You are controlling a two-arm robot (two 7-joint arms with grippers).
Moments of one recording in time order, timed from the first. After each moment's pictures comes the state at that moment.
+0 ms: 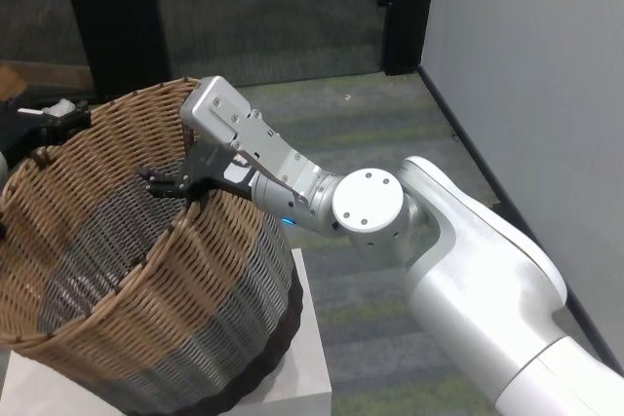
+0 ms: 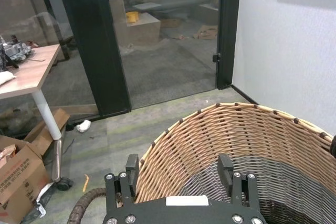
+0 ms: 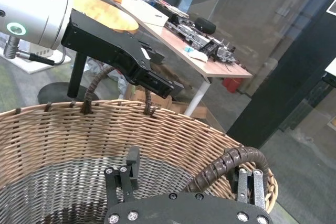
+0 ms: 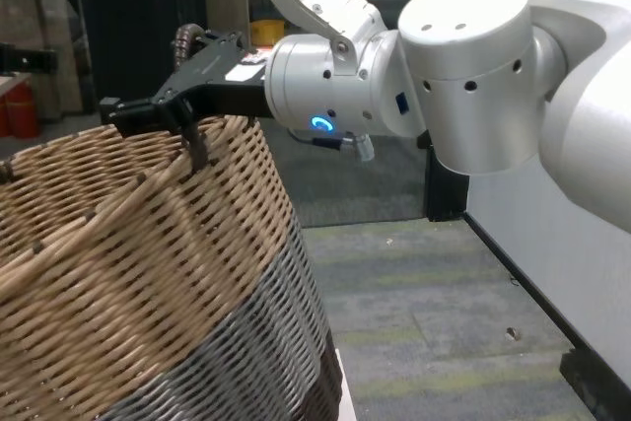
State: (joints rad) left arm -0.42 0.36 0.07 -1.39 -0.25 0.31 -0.19; right arm 0.70 -0.01 -0.64 -1.04 -0.09 0.03 0.43
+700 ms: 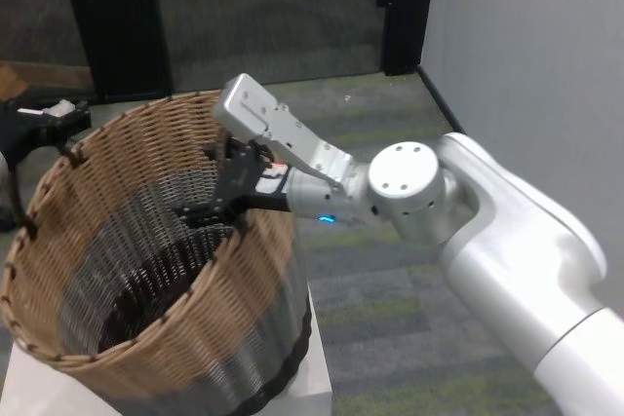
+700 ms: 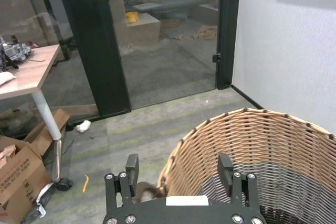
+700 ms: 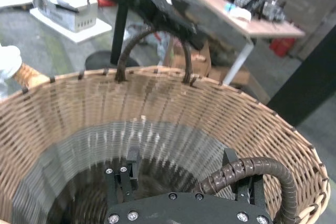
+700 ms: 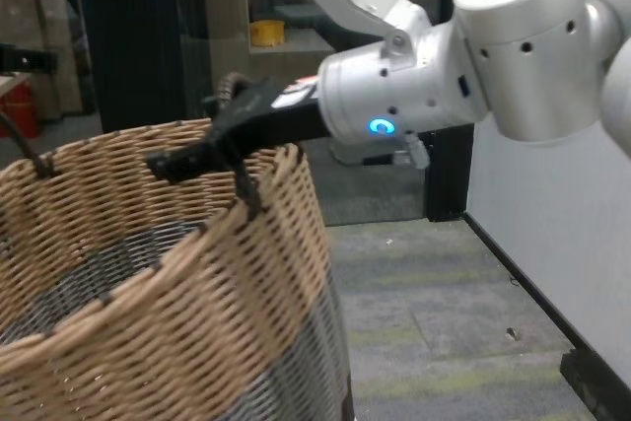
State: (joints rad) left arm -0.42 0.36 0.07 -1.39 -0.25 0.31 -0.19; right arm 0.75 0.07 -0.65 -1.04 -0.02 0.17 0.61
